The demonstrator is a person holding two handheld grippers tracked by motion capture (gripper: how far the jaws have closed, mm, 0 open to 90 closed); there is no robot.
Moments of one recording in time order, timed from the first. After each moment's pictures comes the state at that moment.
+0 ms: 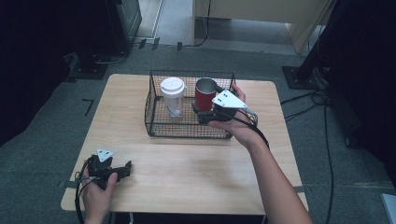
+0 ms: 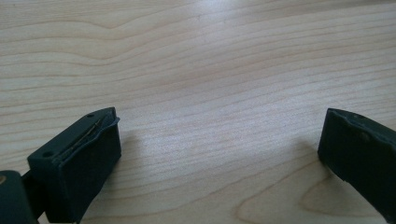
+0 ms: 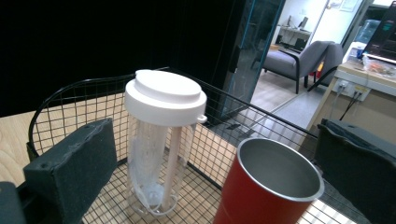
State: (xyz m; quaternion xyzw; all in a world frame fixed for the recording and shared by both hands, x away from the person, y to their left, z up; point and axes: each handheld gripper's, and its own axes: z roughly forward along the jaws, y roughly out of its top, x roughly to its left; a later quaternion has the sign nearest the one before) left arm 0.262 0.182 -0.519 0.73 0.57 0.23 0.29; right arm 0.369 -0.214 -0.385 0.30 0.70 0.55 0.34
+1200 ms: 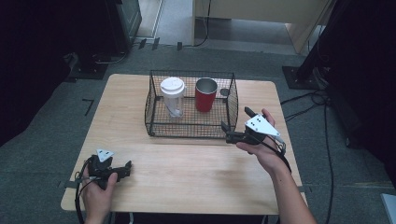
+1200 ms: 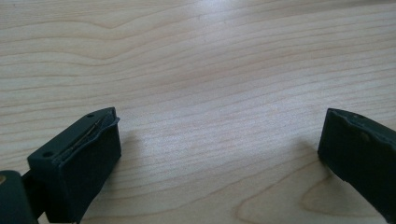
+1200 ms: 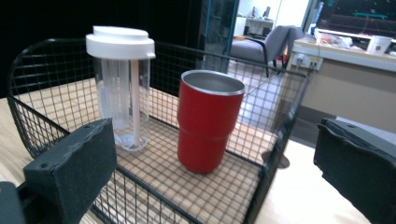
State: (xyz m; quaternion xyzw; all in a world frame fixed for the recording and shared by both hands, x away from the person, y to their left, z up) left arm 0.262 0.182 -0.519 0.73 0.57 0.23 0.29; right arm 0.312 -0.293 -0.430 0.37 0.66 0.54 0.35
